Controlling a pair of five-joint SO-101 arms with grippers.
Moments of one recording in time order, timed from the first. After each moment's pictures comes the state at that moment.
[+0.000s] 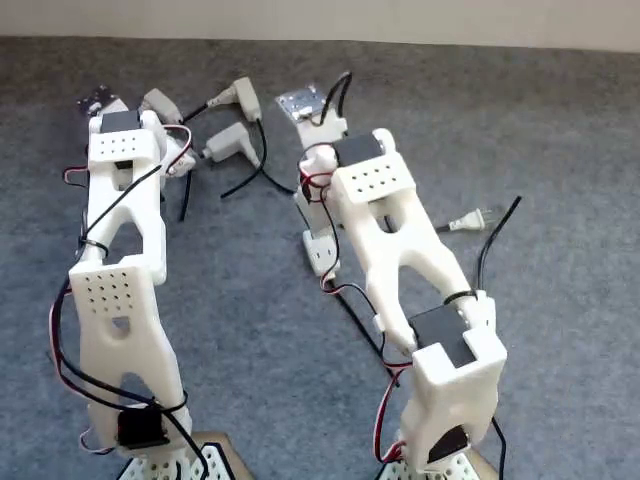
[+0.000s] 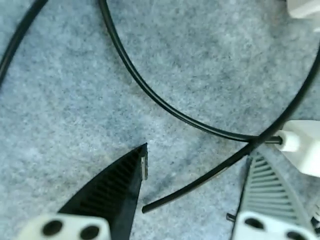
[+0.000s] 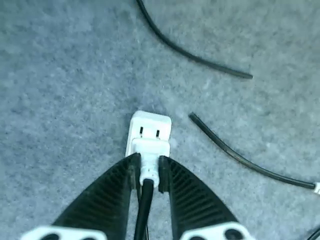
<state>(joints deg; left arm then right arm) -15.3 49.7 -42.2 78.3 37.1 -28.0 16.5 -15.4 78.4 9.5</state>
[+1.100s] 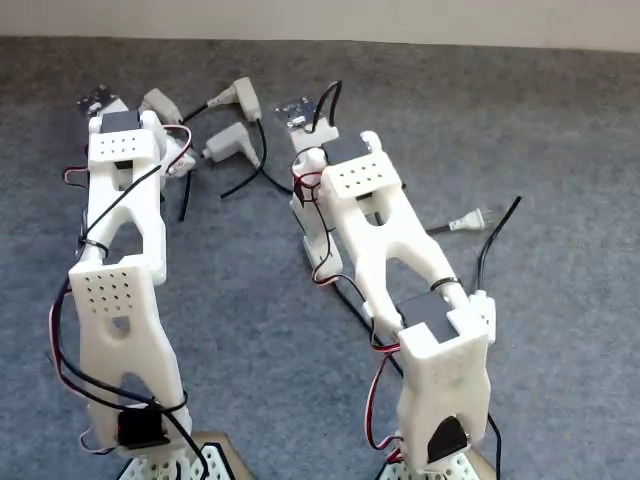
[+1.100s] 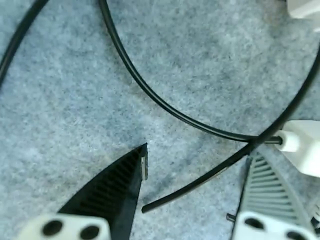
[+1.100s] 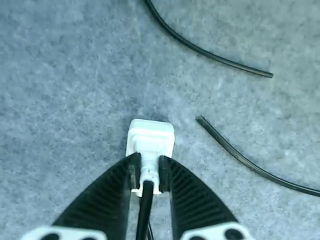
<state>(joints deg) -15.3 49.7 -42.2 78.3 37.1 -28.3 24.4 -18.1 78.4 9.5</state>
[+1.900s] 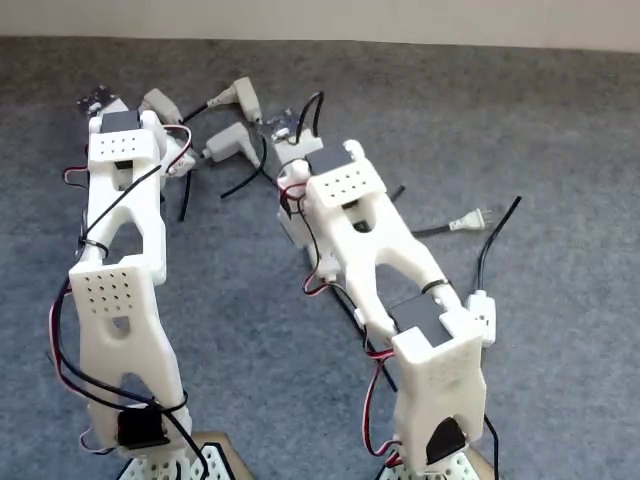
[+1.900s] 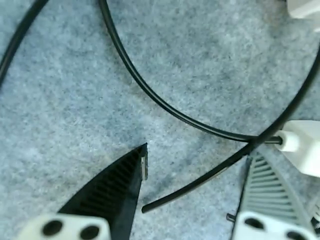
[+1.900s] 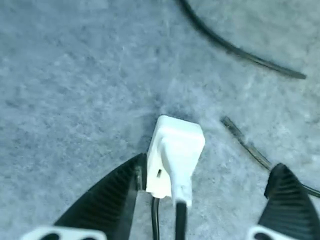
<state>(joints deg) -15.3 49.7 -42.2 78.3 37.1 -31.4 24.4 -13.3 75.4 8.5</state>
